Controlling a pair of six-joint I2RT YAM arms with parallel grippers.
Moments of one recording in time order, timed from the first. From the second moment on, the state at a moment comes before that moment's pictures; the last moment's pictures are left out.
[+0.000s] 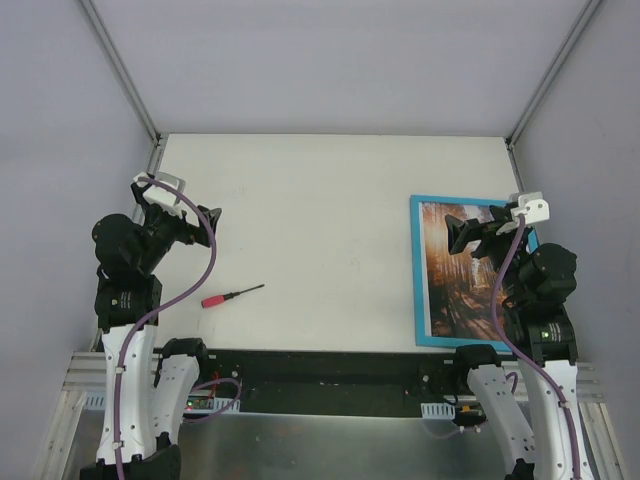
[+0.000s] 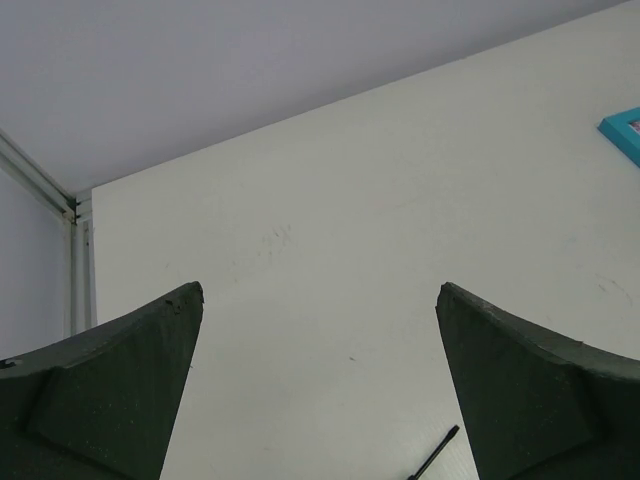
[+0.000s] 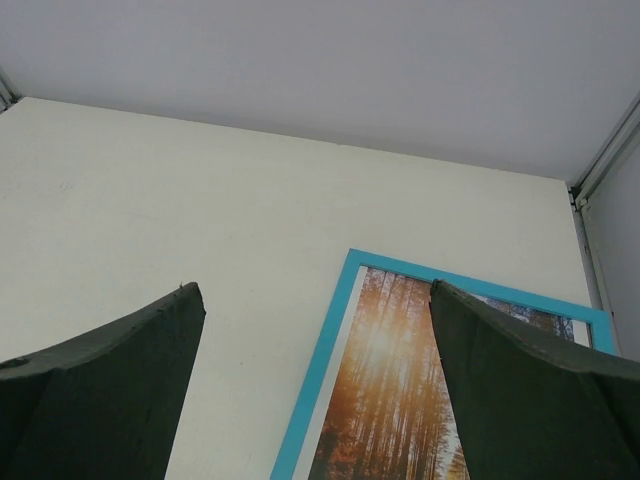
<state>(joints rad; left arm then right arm) 0.12 0.63 0.89 -0.36 0.48 0.13 0.10 0.50 0.84 -0.36 -0.17 -0.01</state>
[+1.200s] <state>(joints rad) 0.13 0.63 0.89 -0.38 0.52 0.17 0.10 0.85 0.90 -0.41 -0.12 -0.09</state>
